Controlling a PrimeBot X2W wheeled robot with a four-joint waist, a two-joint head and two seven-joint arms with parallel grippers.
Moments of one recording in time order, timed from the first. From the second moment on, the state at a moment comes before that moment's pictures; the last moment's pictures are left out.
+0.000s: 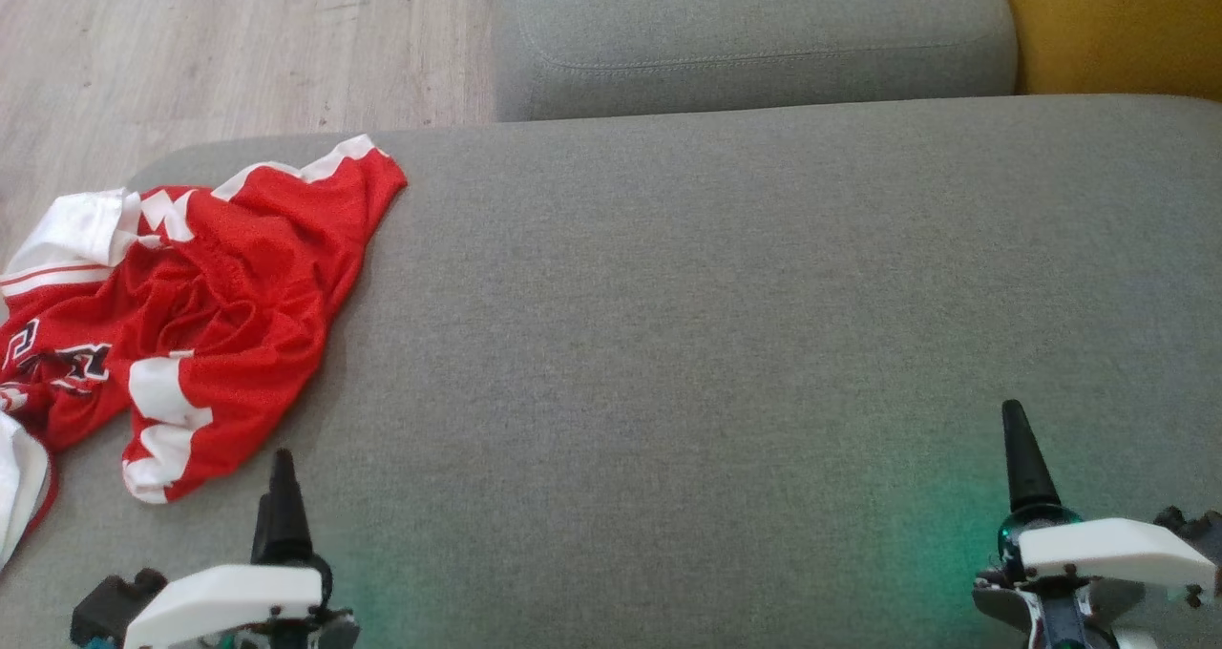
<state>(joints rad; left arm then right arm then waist) 0.01 0.04 -0.01 0.29 -1.20 -0.06 0.02 0.01 -0.04 -0.04 0.33 1.19 0.13 0.02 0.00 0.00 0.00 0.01</state>
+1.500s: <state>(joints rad) 0.00 0.04 -0.13 0.22 -0.66 0.01 -0.11 -0.01 -0.04 0.05 0.28 0.61 0.13 -0.11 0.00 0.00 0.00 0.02</state>
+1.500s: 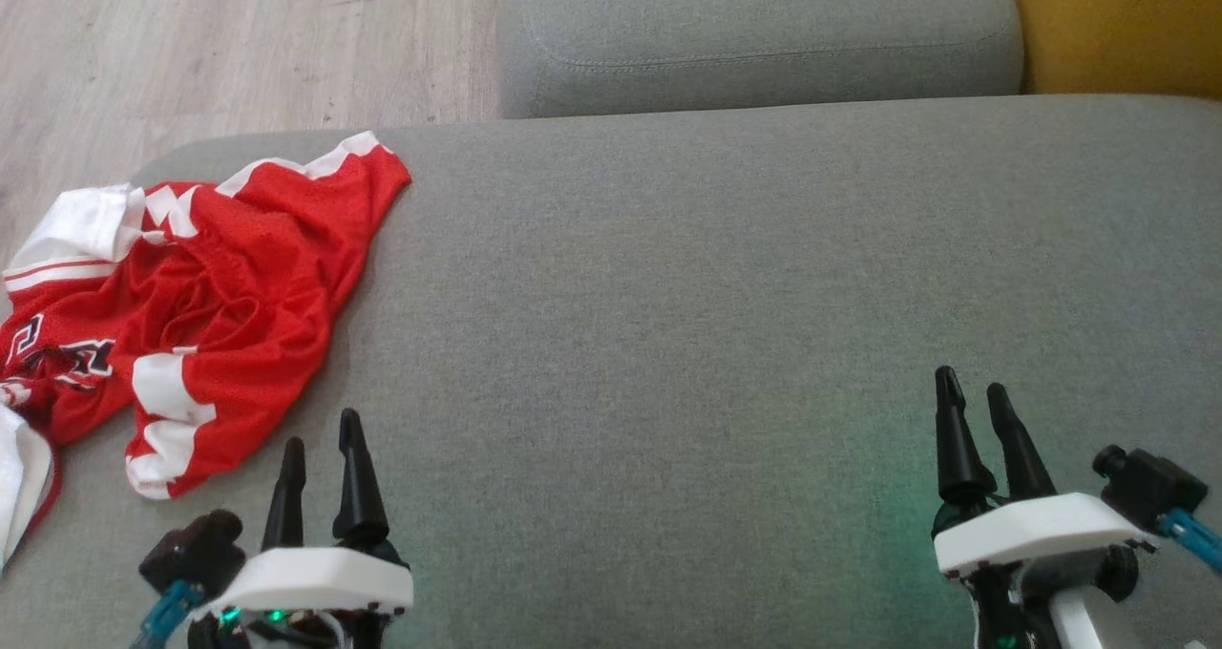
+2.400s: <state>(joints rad) 0.00 0.04 -0.19 0.19 -0.33 0.06 -0.20 -0.04 -0.04 0.06 0.27 0.31 0.13 -0.20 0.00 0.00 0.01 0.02</state>
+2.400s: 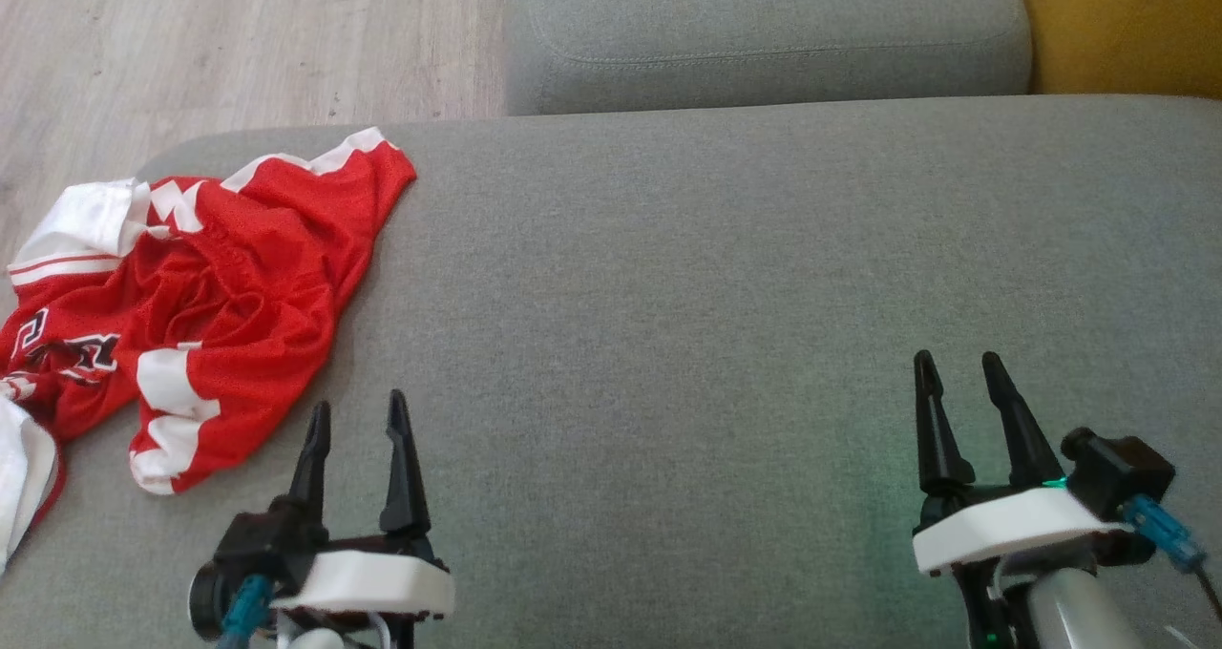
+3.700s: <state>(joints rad) -0.02 0.05 -0.23 0.22 -0.08 0.10 -0.25 -0.05 -0.04 0.06 0.28 0.07 0.13 -0.25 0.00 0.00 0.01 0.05</state>
